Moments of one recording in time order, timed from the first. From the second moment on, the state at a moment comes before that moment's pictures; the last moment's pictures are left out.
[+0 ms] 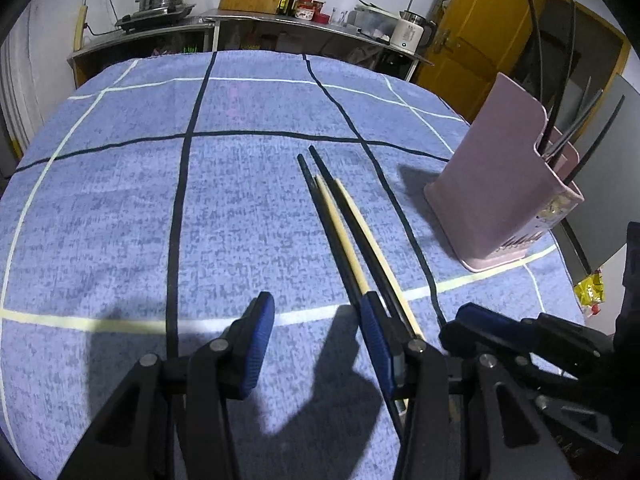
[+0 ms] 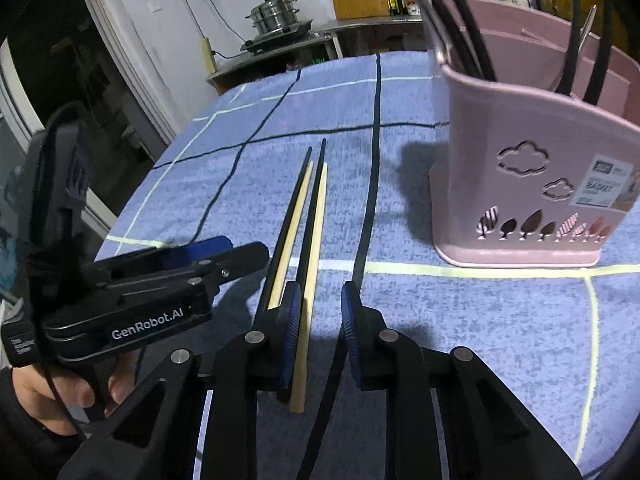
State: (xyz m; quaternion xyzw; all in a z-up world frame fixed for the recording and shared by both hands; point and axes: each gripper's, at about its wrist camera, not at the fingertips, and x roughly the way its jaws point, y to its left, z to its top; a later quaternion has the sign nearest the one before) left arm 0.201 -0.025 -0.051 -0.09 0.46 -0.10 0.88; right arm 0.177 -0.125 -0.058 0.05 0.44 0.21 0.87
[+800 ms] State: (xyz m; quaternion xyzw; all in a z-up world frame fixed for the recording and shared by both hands) left arm 0.208 -0.024 -0.054 -0.02 0.45 -0.07 0.89; right arm 0.168 -0.147 -0.051 0.07 0.44 0.21 0.87
